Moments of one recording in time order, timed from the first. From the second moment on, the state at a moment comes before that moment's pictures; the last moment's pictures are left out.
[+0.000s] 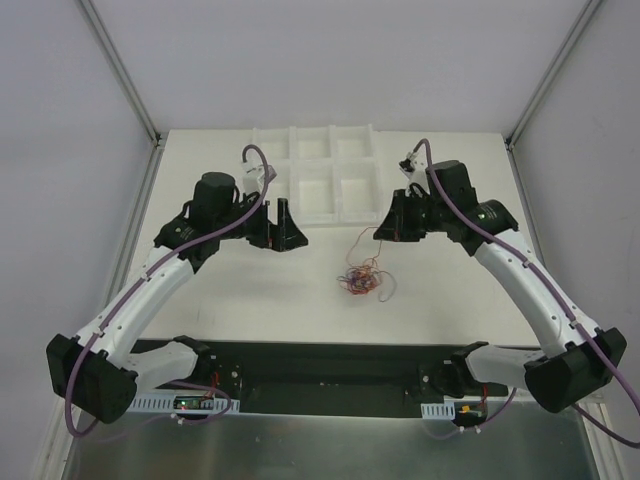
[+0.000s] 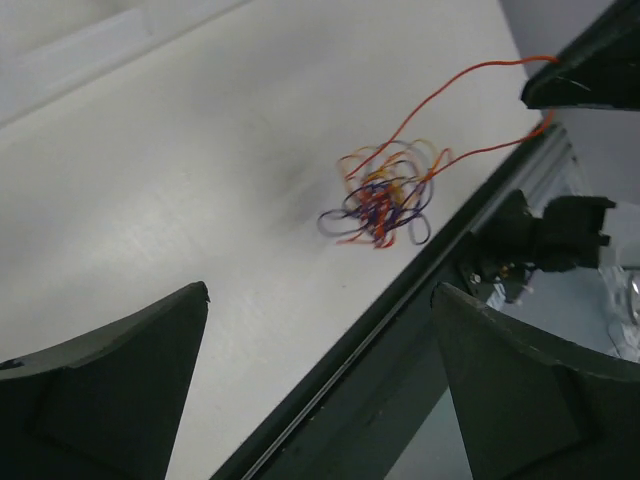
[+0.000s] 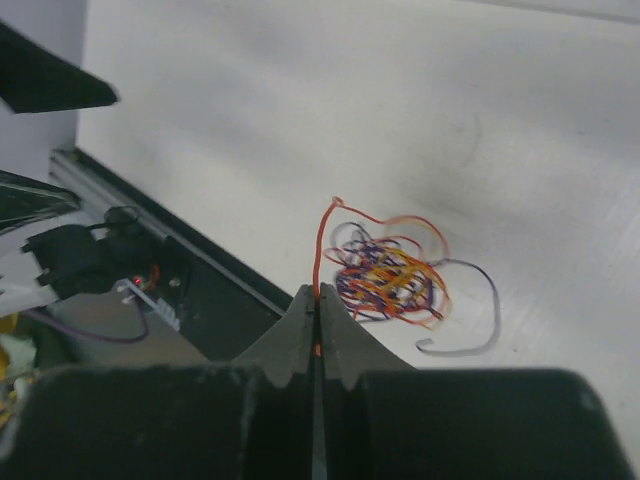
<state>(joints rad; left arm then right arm) -0.42 1.09 1.03 -0.54 0.48 -0.37 0.47 1.22 1.24 -0.83 -0.35 0.41</state>
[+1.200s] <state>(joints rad) -0.68 1.83 1.24 -0.50 0.67 -0.42 0.38 1.53 1.07 -0.86 -0.39 0.41</state>
